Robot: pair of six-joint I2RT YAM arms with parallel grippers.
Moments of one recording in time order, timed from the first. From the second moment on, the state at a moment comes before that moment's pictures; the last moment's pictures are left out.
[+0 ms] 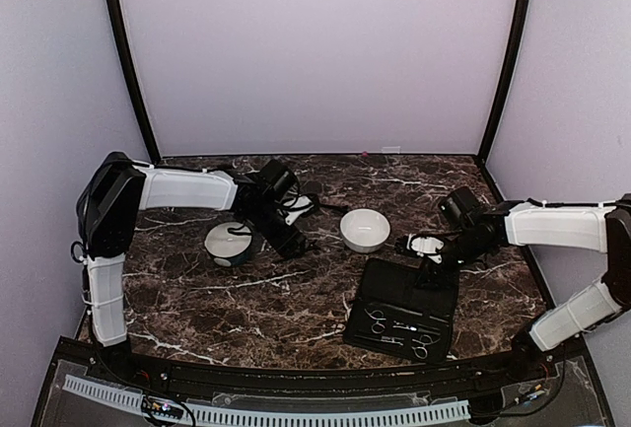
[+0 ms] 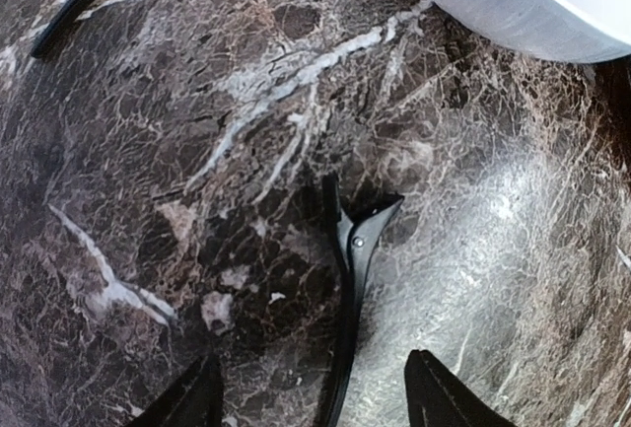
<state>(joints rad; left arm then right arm) -0.72 2.02 1.45 -0.54 0.13 0.17 0.51 1.38 0.73 -0.55 -0.29 -0.70</state>
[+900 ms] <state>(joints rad) -0.73 2.11 1.54 -0.60 0.19 0.17 0.51 1.27 0.70 -0.47 -0.15 -0.68</state>
